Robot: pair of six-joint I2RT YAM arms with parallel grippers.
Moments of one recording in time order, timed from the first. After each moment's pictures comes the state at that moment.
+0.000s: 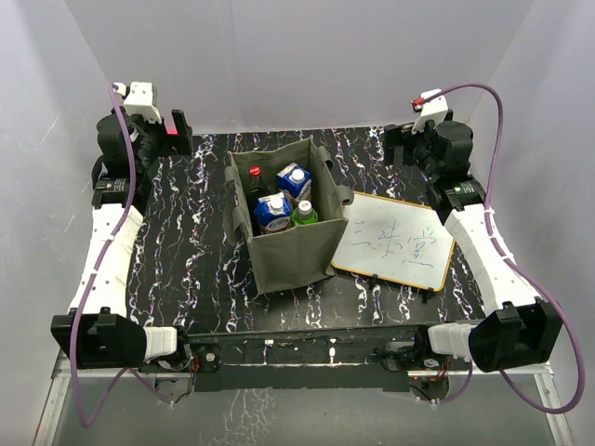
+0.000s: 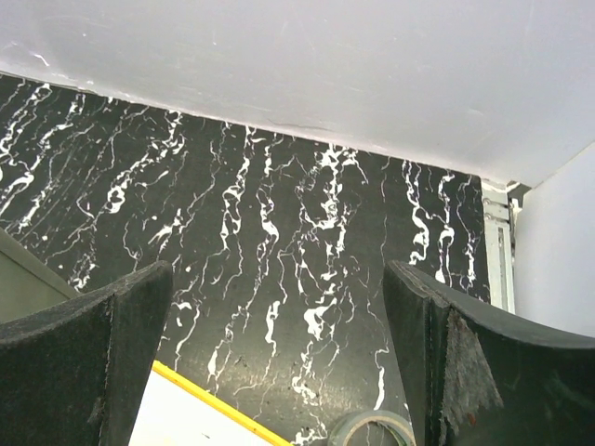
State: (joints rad) left arm 0.02 1.28 1.37 -0.23 0.14 0.03; right arm 0.13 1.27 1.24 -0.13 -0.05 -0.13
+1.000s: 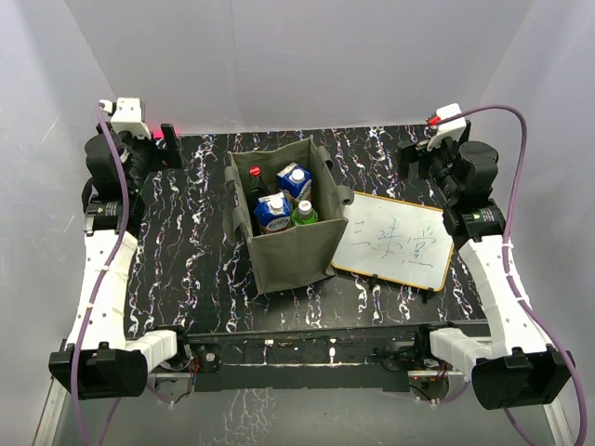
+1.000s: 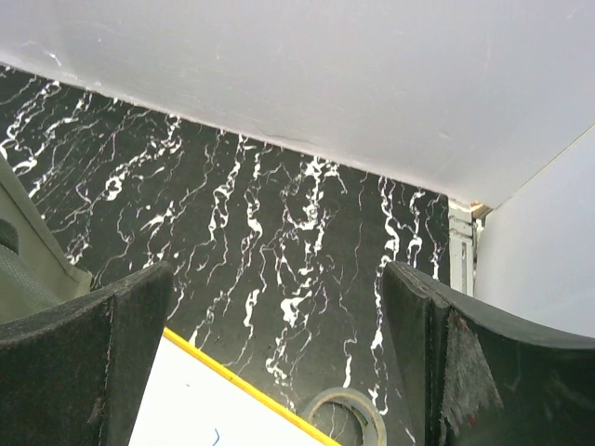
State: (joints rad) left arm 0.05 1.11 1.24 -0.25 0.09 0.04; right arm 0.06 1.06 1.13 -0.18 -0.14 -0.21
